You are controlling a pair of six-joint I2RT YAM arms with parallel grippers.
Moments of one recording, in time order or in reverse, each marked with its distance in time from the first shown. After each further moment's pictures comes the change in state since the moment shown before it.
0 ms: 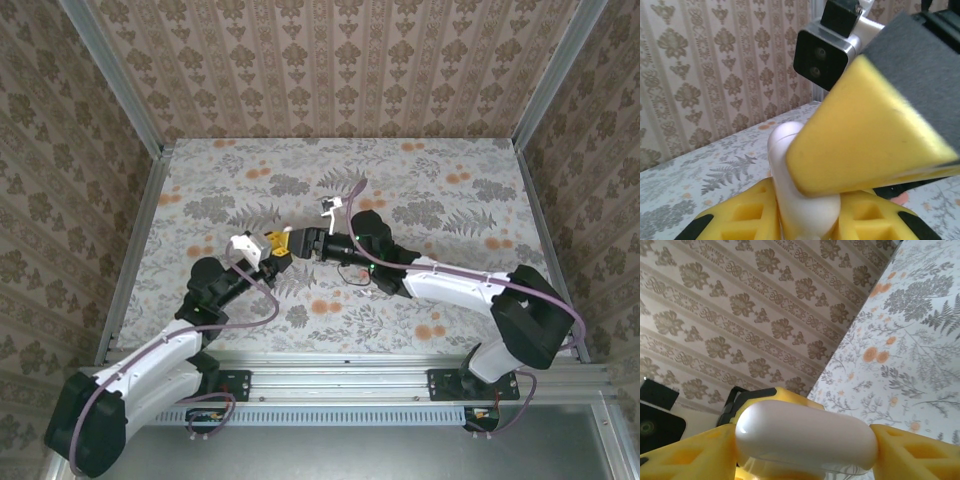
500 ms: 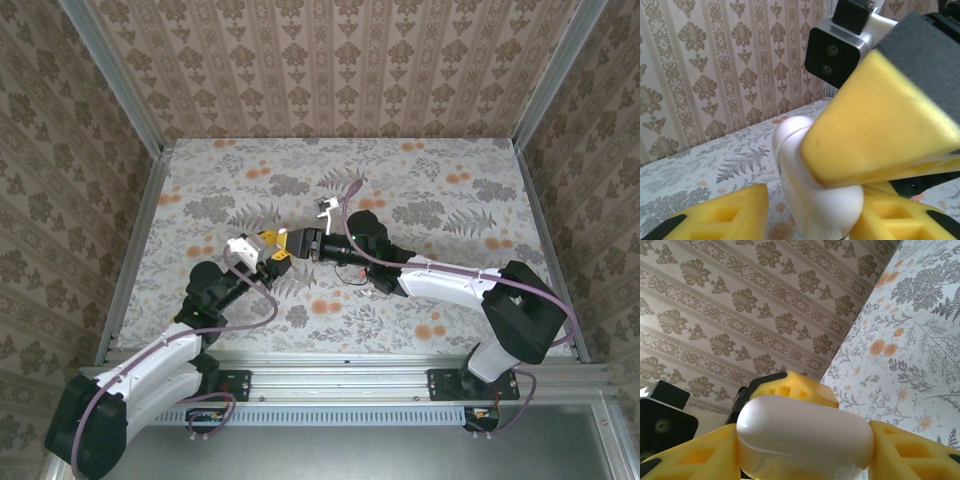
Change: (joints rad) left arm 0.010 -0.029 -0.045 0.016 -0.057 0.004; right arm 0.006 0.063 0.018 0.058 -0.038 0.076
